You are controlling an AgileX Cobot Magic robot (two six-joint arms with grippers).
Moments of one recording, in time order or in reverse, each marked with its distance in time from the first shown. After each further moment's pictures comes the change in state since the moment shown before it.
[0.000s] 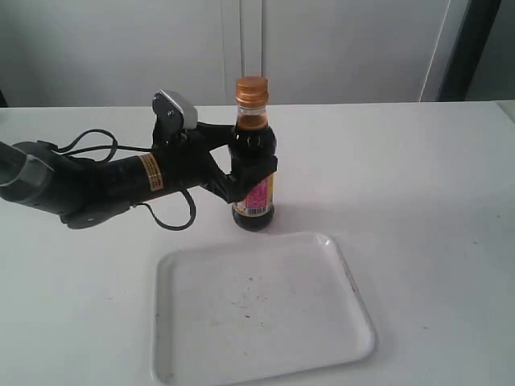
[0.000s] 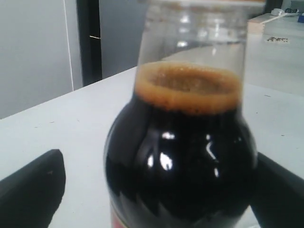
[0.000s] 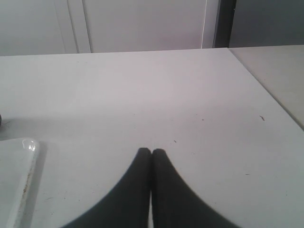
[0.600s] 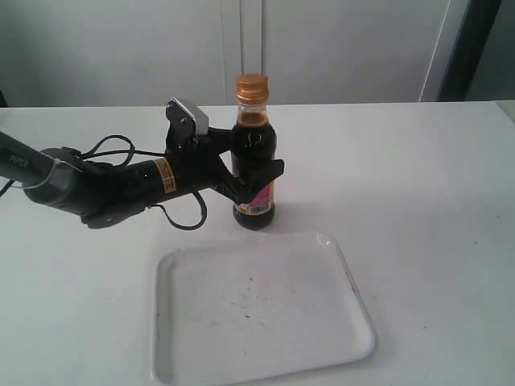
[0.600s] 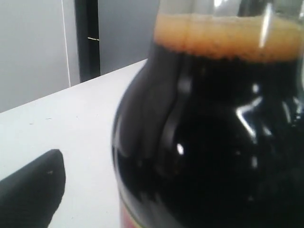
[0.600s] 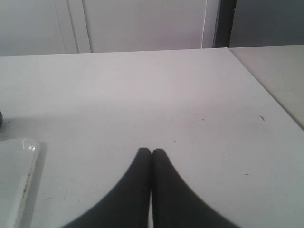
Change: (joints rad) left arm -0.002 0.112 -0.110 -0.002 -0.014 -0.004; right arm 0.000 0.000 0.000 0.000 0.000 0.000
